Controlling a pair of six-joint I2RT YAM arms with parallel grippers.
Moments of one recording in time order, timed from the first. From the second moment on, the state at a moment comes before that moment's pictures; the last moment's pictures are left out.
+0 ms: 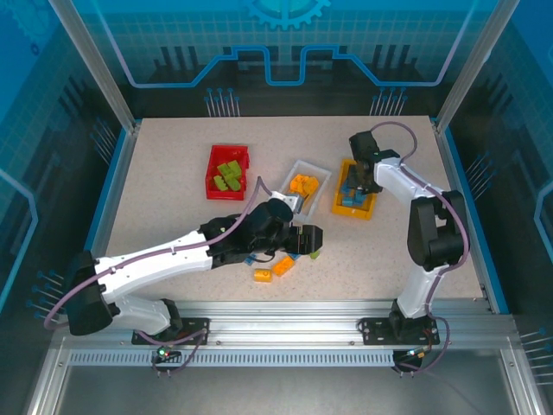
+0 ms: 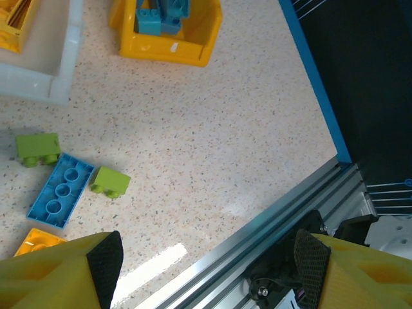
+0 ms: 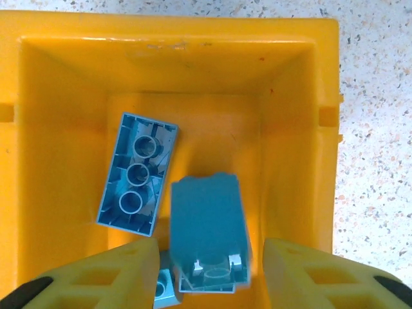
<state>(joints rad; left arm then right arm) -1.03 1.34 1.10 -0.43 -0.03 -0.85 0.21 1.83 1.37 -0.71 0.24 0.43</state>
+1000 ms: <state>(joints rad) -1.00 1.61 1.07 -0.68 -0.10 -0.40 0.54 0.56 0.67 -0.69 -0.18 0.46</state>
